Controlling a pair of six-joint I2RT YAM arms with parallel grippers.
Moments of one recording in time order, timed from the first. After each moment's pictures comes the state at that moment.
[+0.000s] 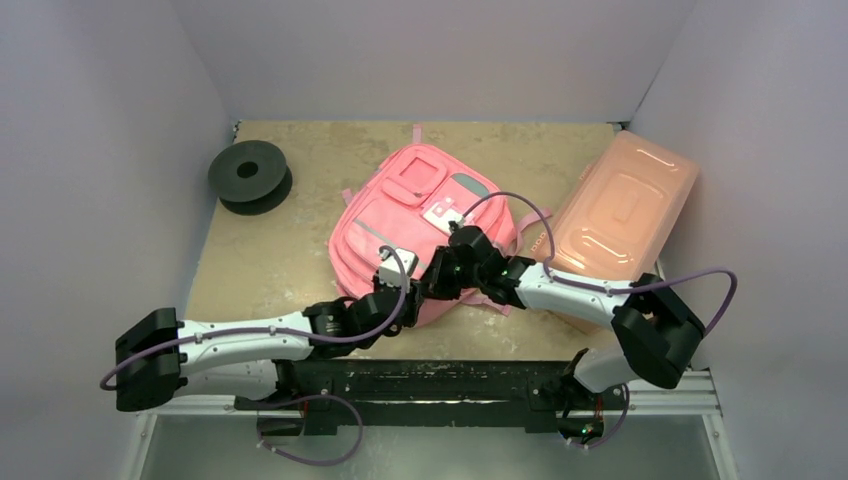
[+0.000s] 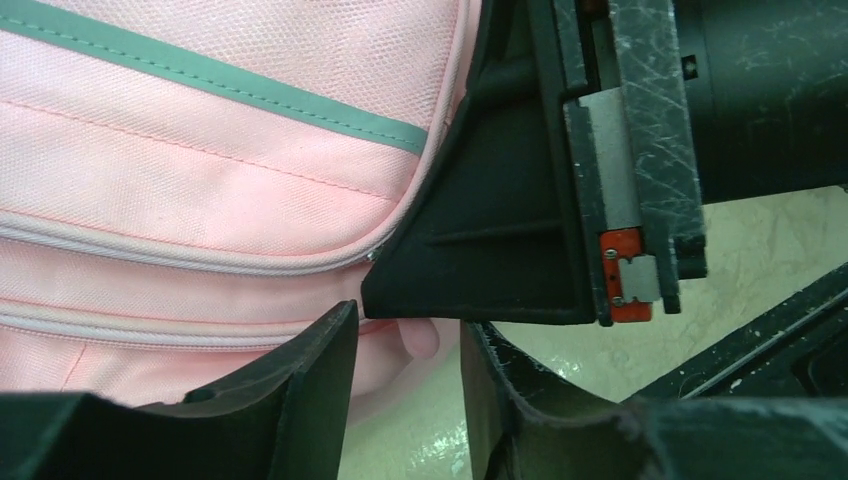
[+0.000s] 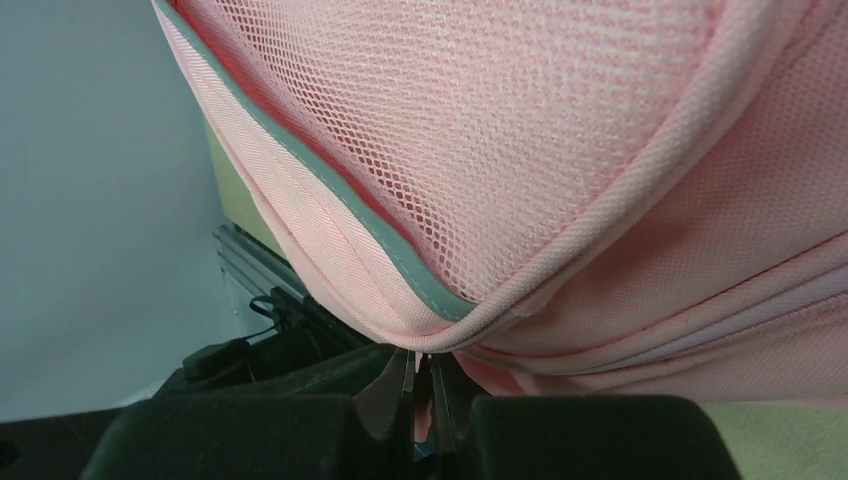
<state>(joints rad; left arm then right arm) -1.20 1.09 0.55 -0.03 -0.58 -0.58 0.86 1.44 0.78 -0.02 -0.21 1.11</state>
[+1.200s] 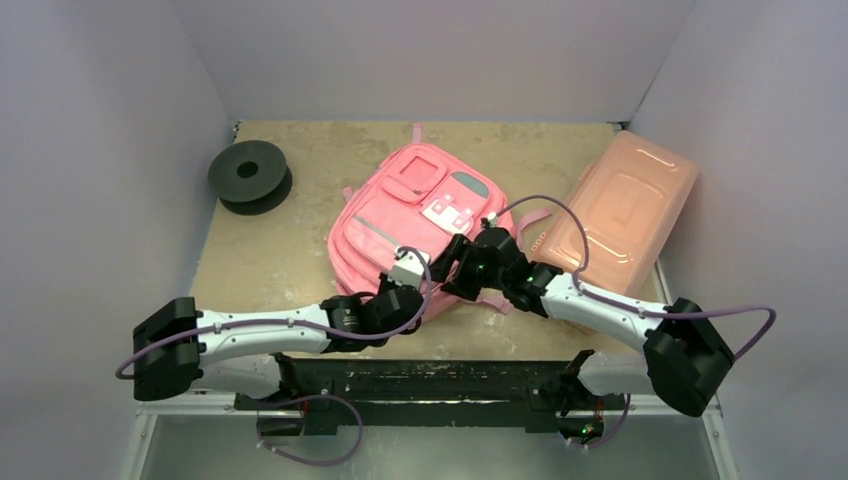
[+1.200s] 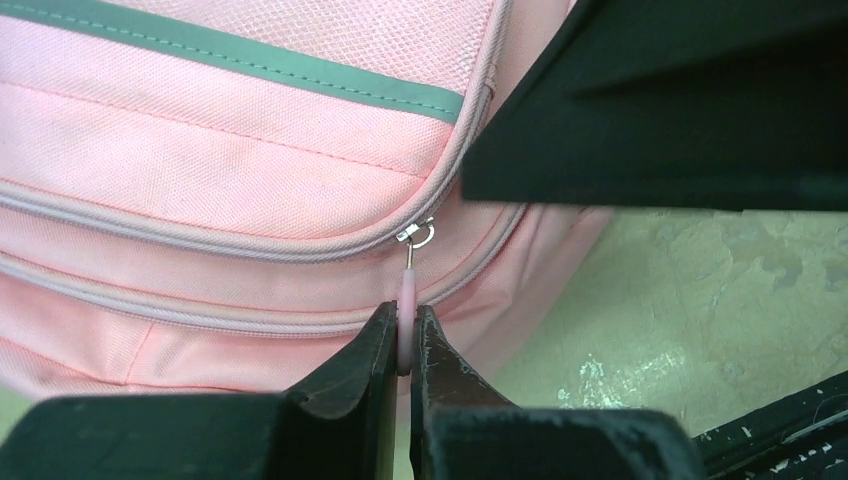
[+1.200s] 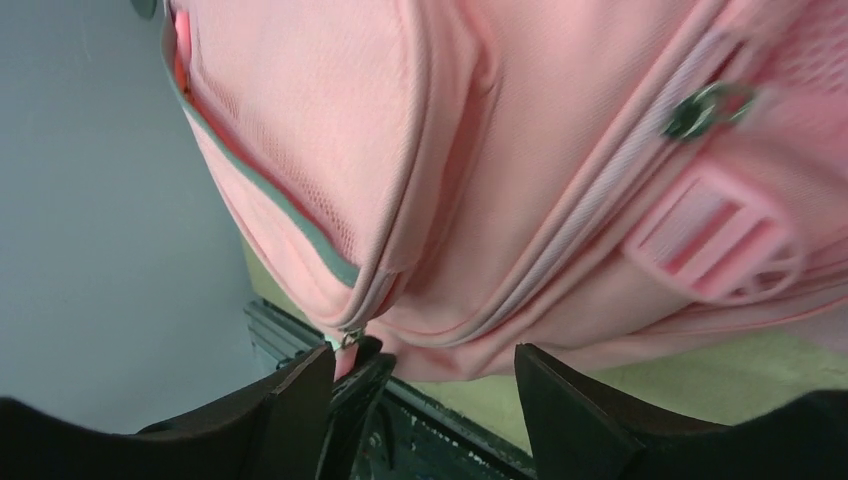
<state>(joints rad) -1.23 1.25 0.70 -0.22 -0.71 -0.50 0.80 1.28 0.68 -0.04 -0.11 1.19</state>
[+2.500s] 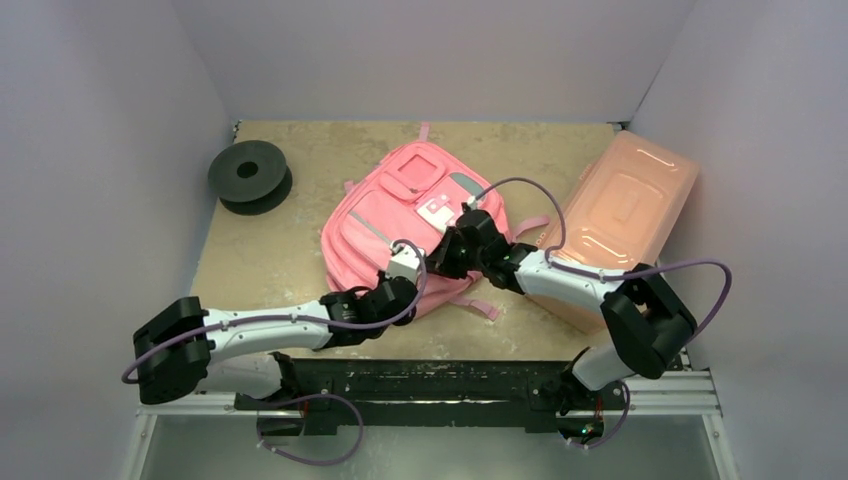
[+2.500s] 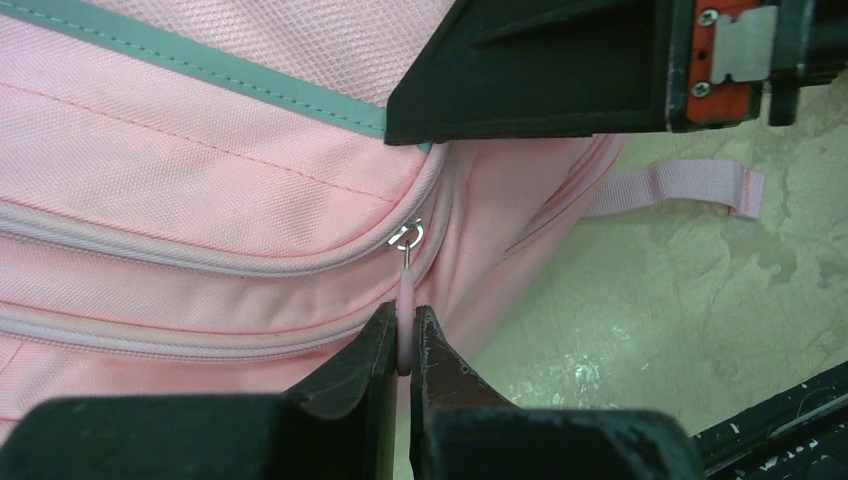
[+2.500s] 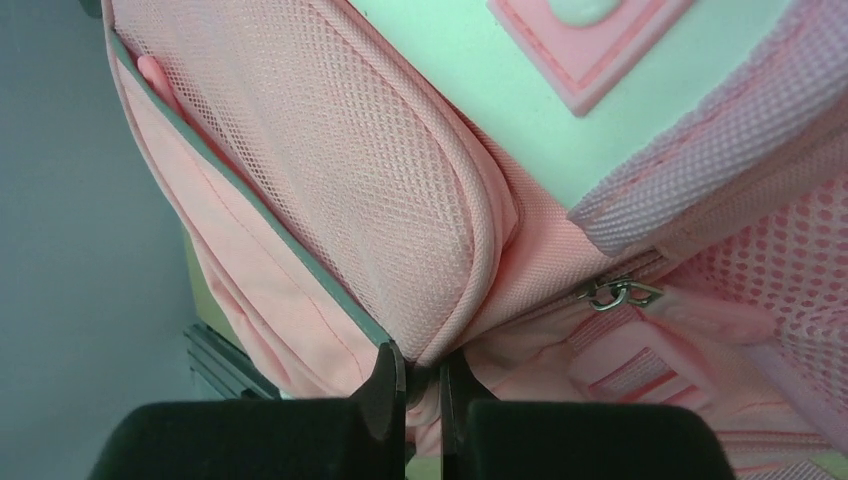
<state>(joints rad) -1.16 1.25 0.63 -0.13 -0.57 -0.52 0.74 1.50 0.82 0.01 -0.12 1.04</state>
